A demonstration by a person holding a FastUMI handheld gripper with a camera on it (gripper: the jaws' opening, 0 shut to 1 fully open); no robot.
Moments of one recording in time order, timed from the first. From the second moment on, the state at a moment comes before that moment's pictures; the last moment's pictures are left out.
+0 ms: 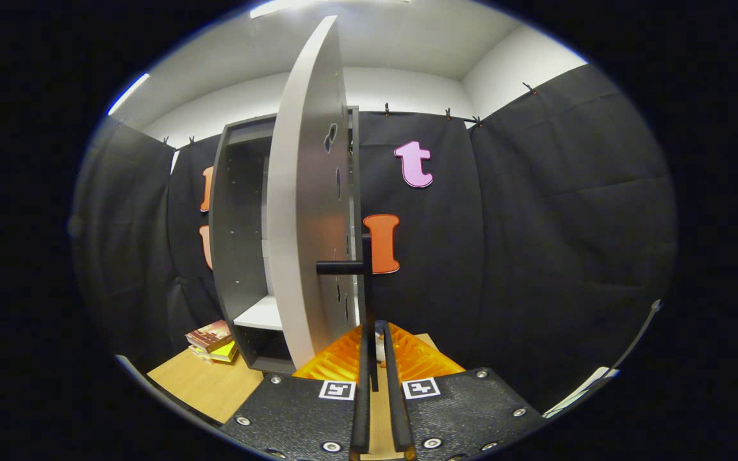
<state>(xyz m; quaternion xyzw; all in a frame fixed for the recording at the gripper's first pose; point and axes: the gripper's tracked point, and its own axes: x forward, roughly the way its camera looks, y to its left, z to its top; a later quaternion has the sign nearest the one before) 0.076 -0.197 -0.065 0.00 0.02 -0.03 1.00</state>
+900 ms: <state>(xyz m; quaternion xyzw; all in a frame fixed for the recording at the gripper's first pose) 0.001 -0.173 -0.009 0.01 -0.03 -0.08 1.00</state>
